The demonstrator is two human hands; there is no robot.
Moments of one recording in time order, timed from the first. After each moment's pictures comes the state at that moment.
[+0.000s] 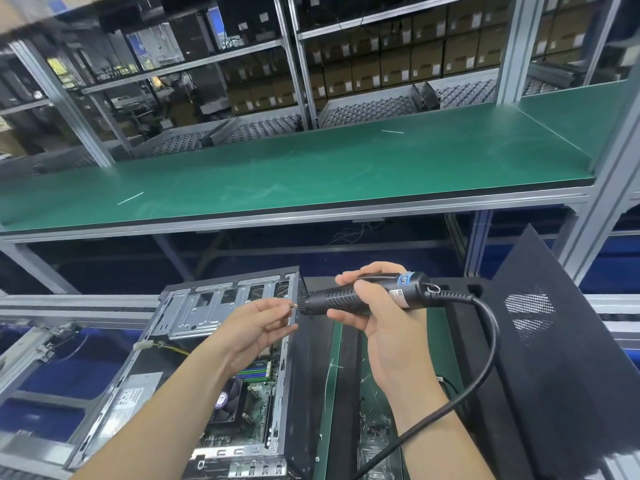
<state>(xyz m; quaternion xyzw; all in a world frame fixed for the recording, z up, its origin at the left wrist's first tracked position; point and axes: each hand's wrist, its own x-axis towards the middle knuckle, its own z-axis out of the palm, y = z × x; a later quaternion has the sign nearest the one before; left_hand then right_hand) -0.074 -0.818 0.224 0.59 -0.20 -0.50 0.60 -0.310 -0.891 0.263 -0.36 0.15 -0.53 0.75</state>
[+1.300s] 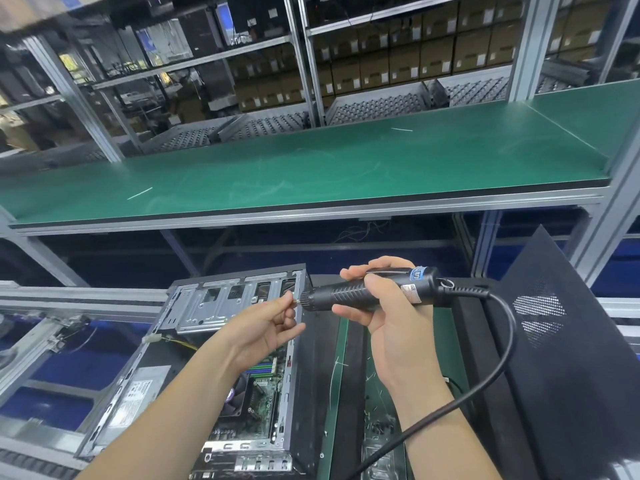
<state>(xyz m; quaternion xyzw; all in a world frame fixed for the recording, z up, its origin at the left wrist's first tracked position) -0.076 -0.817 0.228 0.56 -0.14 -0.55 0.60 -0.308 -0.888 0.273 -0.34 0.13 -0.53 0.76</state>
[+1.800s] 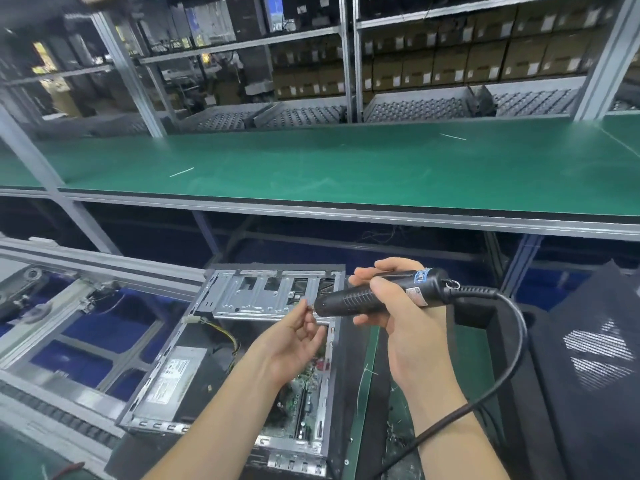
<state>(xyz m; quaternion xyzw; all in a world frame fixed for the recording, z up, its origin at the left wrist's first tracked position) -0.081 -0.791 0.225 0.45 0.09 -0.53 0.71 -0.253 -0.874 0.287 -0.44 0.17 -0.48 0.74</state>
